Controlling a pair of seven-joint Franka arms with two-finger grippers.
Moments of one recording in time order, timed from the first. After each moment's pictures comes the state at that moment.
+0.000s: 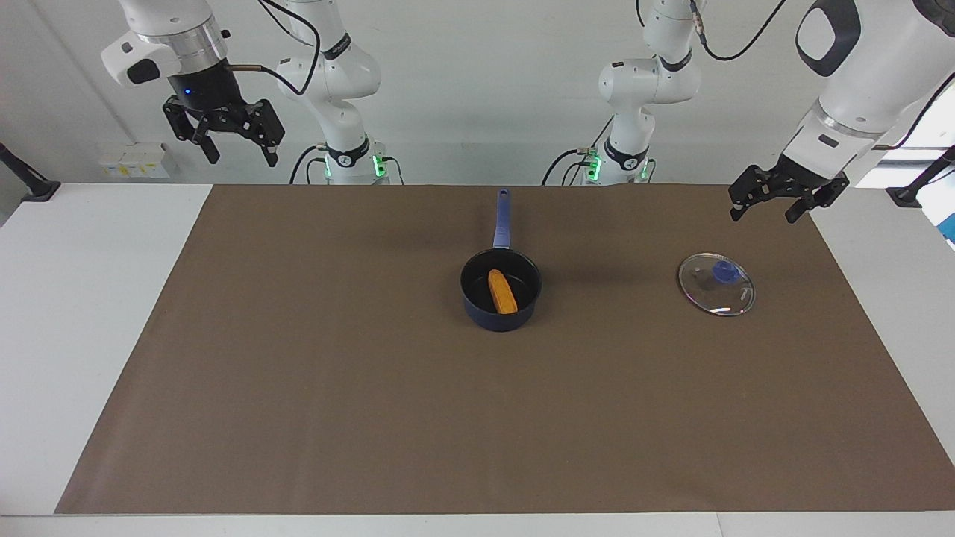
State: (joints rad) left arm -0.02 0.06 -0.01 -1.50 0.01 1.51 0.10; right arm 0.10 -0.10 -0.09 -1.55 0.00 1.48 0.11
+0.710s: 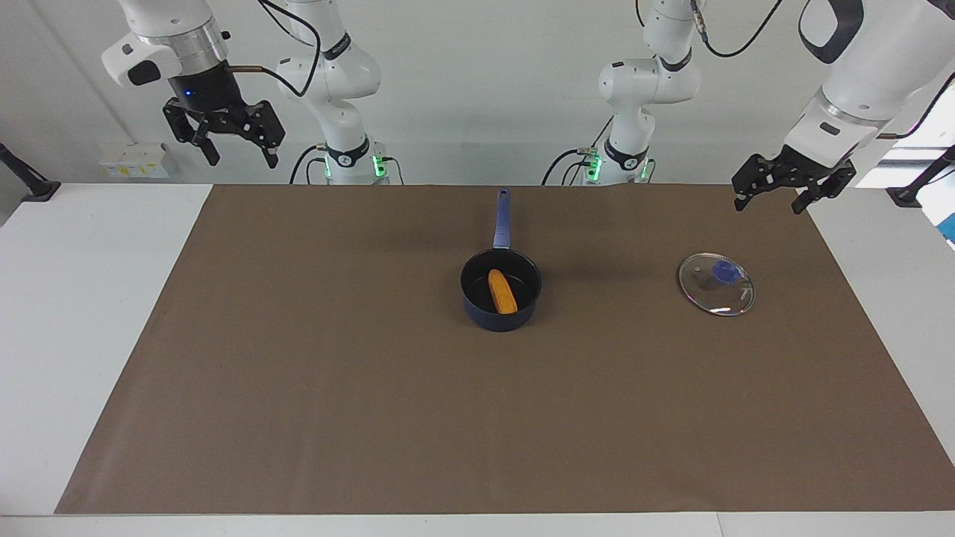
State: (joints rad) left arm -0.02 0.06 -0.02 -1.46 0.01 1.47 0.10; right arm 0.10 -0.10 -0.09 -1.56 0.00 1.49 0.08
